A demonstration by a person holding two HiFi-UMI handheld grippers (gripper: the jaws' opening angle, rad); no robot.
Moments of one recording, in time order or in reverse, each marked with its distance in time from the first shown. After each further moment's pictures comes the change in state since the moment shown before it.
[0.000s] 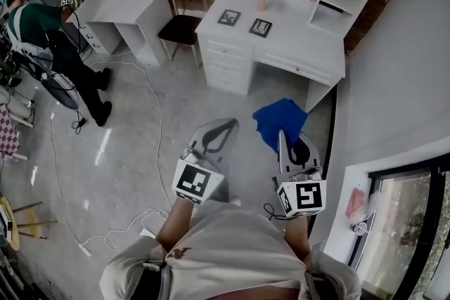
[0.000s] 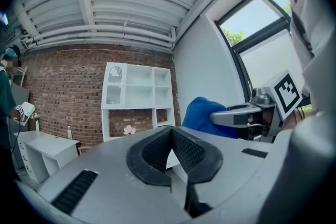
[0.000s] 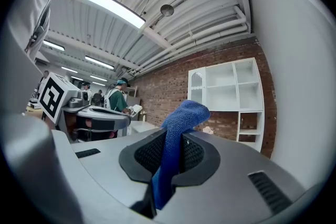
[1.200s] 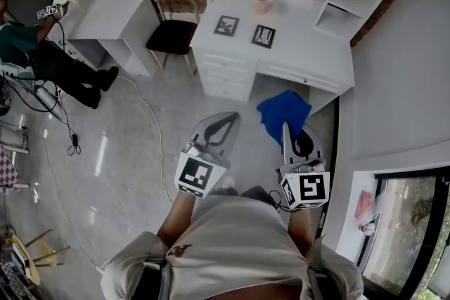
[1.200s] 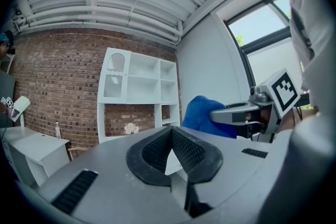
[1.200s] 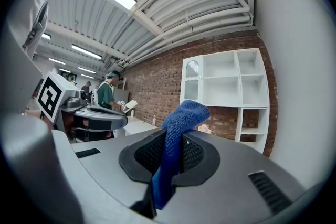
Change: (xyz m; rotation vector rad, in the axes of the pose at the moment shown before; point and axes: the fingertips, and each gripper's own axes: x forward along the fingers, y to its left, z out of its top) left arm 0.114 0.167 -0.031 -0.038 0.023 -0.101; right arm 0.193 -0.026 -0.019 -0.008 0.071 -0.106
